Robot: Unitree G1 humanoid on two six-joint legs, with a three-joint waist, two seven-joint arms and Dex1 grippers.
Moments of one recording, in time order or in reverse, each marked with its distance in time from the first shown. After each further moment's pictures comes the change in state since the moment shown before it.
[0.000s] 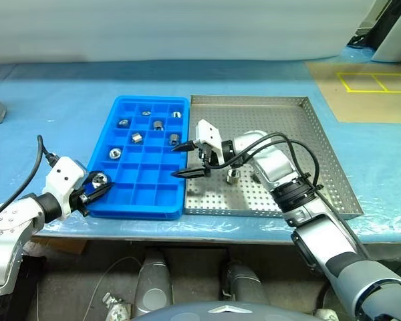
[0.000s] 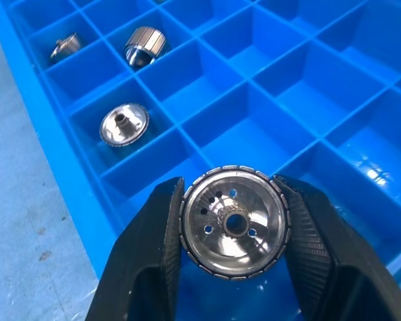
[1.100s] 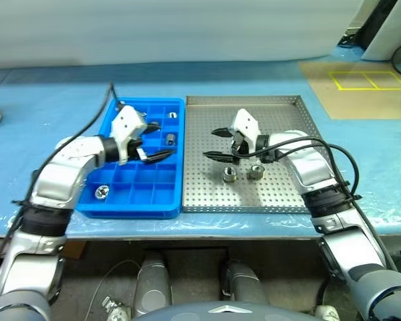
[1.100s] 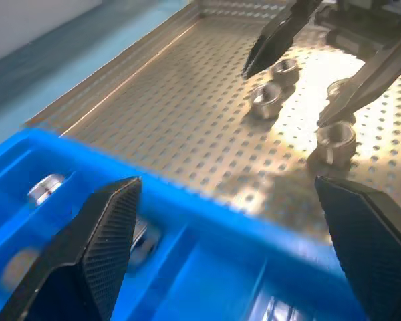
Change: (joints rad) left arm -0.740 -0.168 -0.463 0.414 0.012 -0.089 -0.200; right arm 0.169 -0.203 -0.179 -0.200 -0.013 0.119 -0.198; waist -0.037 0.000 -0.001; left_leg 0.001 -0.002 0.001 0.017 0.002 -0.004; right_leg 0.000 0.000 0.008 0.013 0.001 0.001
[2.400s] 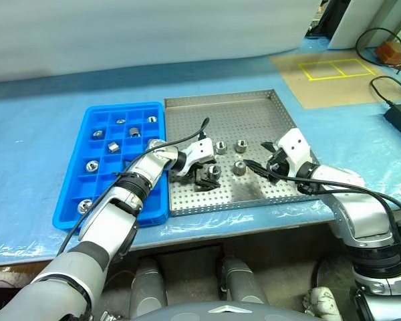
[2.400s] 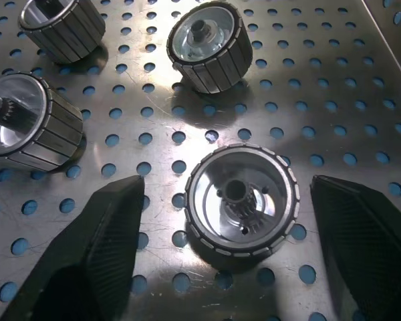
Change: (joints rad) left arm -0.319 -0.400 -0.236 0.836 0.365 -0.397 -0.139; right arm 0.375 -0.100 -0.203 -0.463 0.067 0.271 -0.311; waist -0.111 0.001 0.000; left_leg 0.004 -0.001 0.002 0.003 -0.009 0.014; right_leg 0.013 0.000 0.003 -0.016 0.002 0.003
